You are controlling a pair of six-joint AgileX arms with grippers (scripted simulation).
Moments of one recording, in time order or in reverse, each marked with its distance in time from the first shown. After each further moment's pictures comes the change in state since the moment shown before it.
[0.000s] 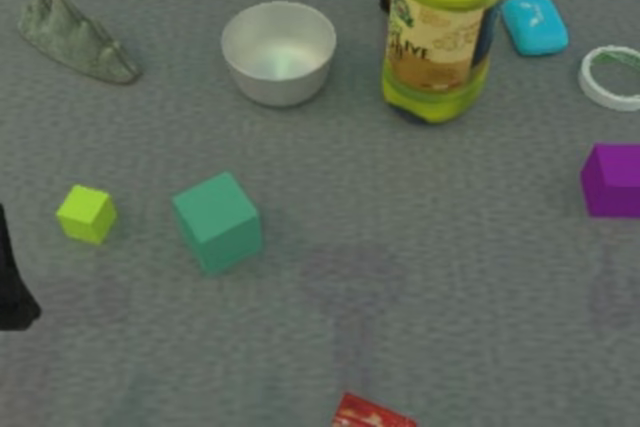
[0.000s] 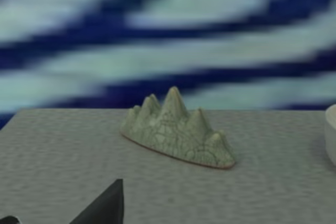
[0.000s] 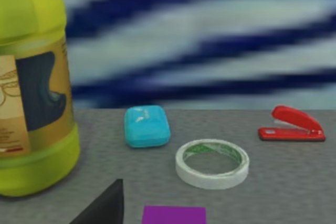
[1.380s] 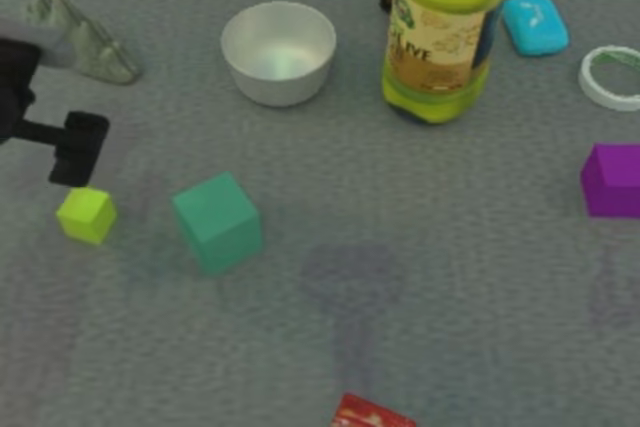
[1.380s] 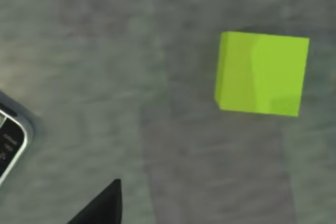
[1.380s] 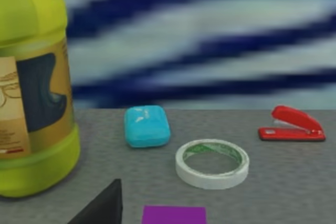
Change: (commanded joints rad) left arm -0.074 1.656 1.245 -0.911 -0.001 0.186; right arm 0.000 0.000 0.000 0.000 0.000 0.000
